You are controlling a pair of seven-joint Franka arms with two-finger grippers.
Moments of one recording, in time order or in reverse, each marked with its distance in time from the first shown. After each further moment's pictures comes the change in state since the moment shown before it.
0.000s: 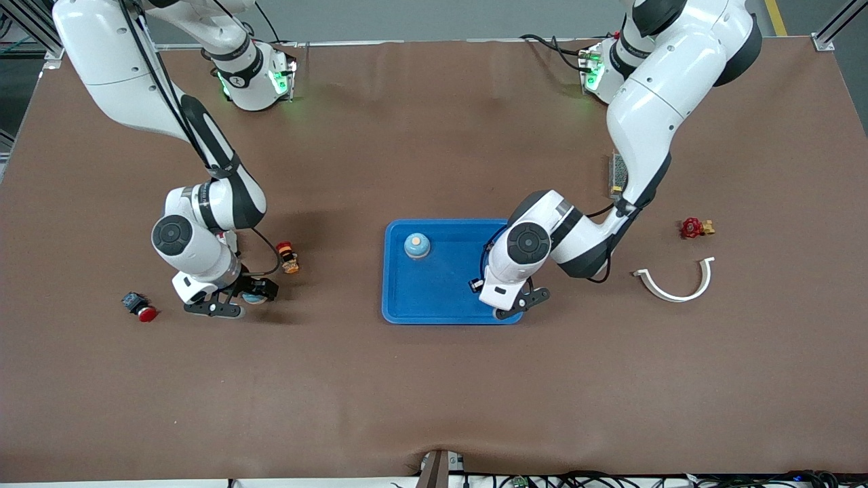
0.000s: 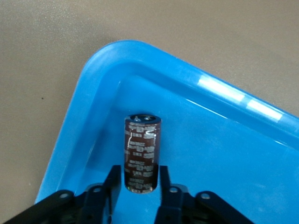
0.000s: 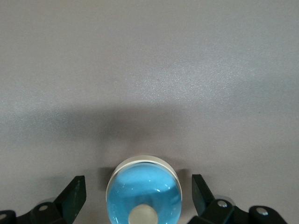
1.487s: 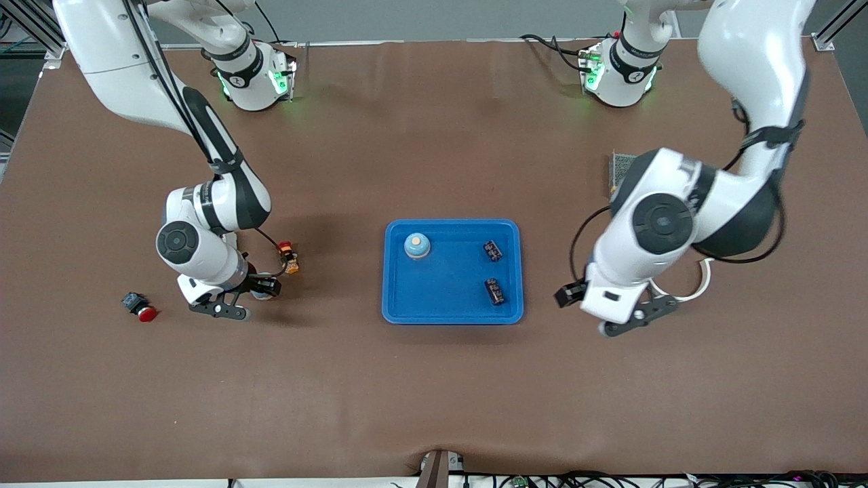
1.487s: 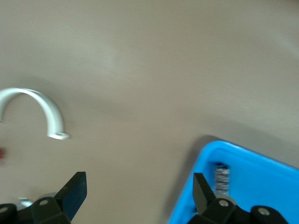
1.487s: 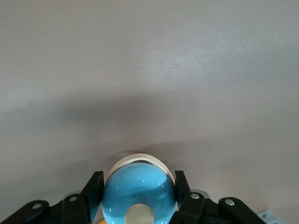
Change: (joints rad) left arm 0.213 -0.321 -0.003 0.126 -0.012 -0.450 0.342; right arm 0.049 -0.031 0.021 0.095 0.000 -0.222 0.162
